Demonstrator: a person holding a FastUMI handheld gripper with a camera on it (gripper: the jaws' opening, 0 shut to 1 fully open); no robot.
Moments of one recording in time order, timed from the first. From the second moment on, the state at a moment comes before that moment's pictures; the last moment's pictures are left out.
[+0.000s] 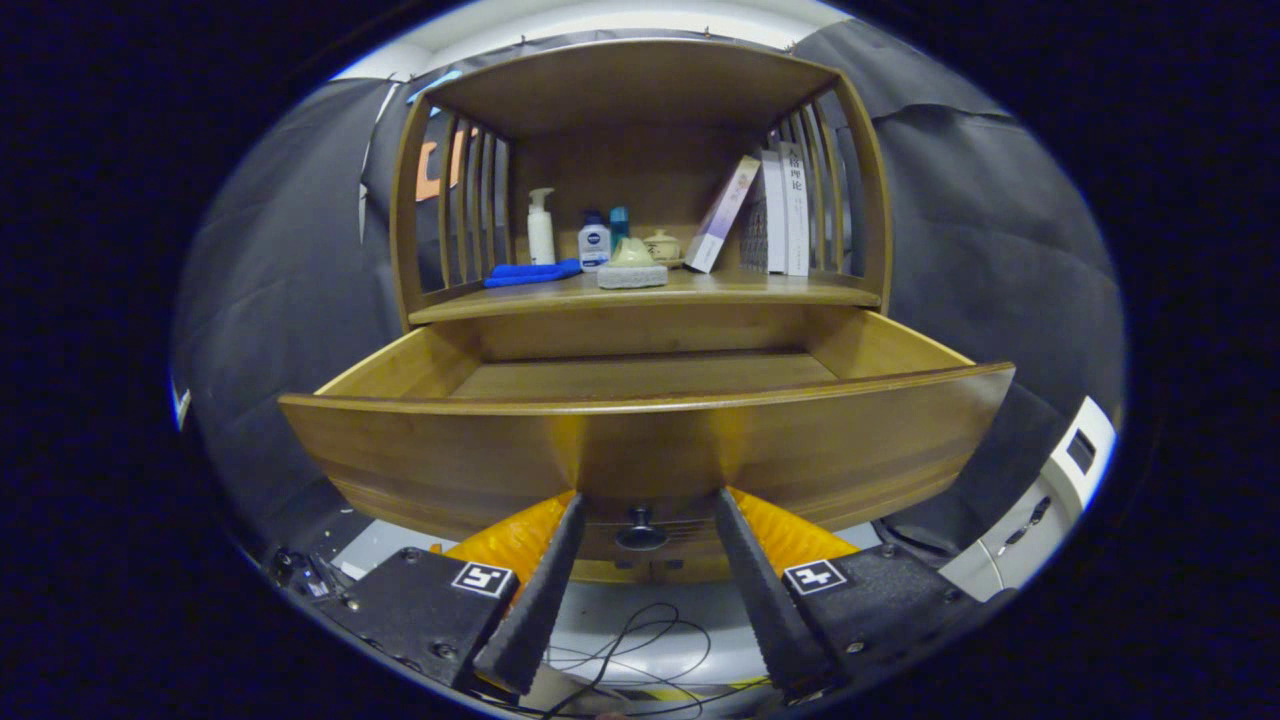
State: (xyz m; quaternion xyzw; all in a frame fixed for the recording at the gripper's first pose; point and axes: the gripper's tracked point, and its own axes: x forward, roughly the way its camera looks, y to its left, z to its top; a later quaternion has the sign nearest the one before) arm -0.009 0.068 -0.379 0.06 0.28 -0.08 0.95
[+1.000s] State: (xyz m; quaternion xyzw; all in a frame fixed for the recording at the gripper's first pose) arm 0.149 0.041 -0.400 0.03 0.28 -0.09 0.95
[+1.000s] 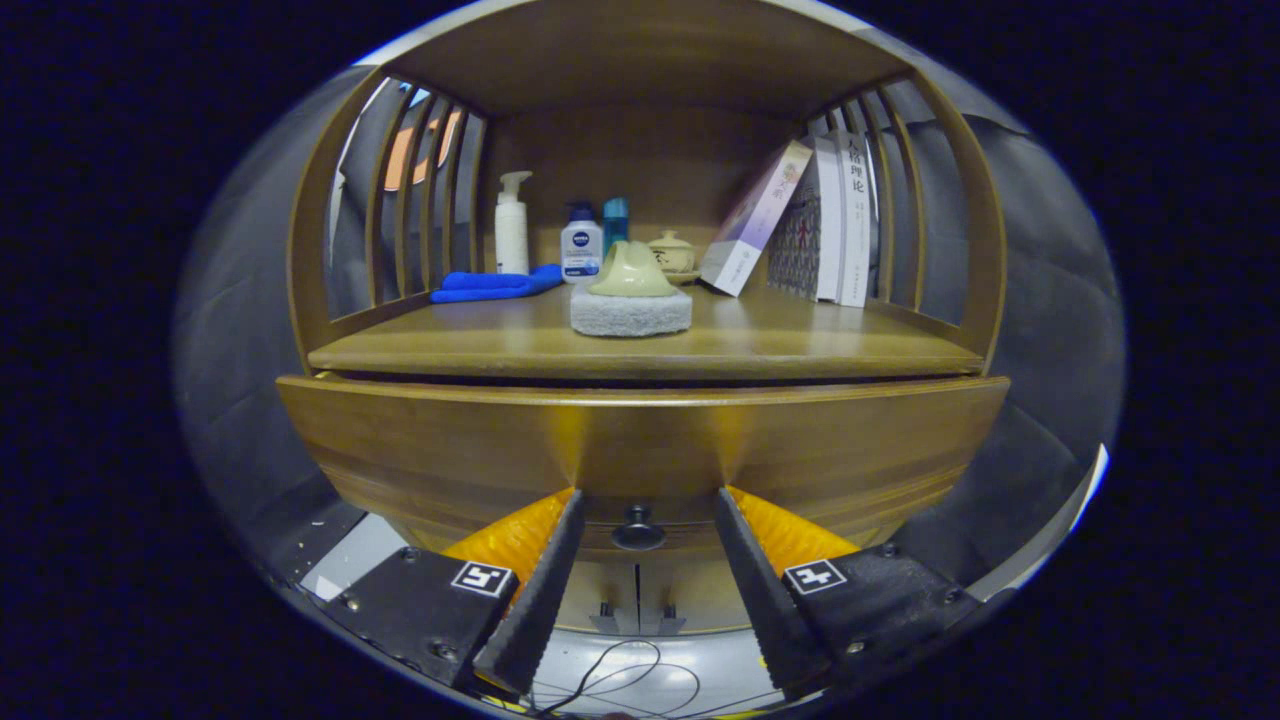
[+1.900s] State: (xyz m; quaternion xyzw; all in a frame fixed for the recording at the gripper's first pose) arm 0.083 0.071 -0.248 0.04 0.17 -0.01 0.99
